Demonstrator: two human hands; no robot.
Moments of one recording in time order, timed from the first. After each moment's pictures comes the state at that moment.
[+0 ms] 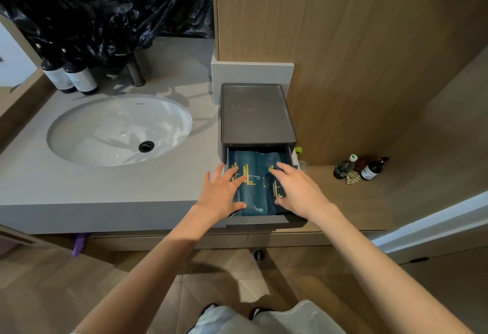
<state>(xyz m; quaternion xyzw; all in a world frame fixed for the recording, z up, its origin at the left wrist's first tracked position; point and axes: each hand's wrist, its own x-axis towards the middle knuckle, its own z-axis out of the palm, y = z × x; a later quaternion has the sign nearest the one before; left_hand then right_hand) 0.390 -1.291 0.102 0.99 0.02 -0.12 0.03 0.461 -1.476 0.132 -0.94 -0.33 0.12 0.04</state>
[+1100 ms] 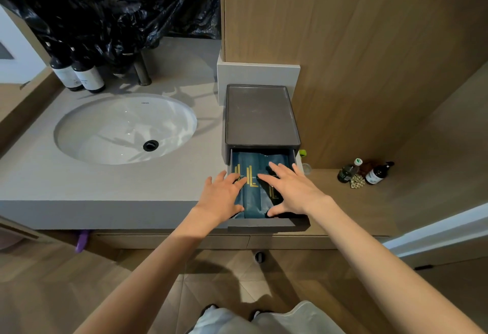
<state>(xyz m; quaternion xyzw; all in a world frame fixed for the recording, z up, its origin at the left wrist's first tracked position) 0.386 -1.291 0.109 0.99 0.02 -0.14 0.04 0.479 -1.464 0.127 -0.89 -0.42 0.19 -0.06</state>
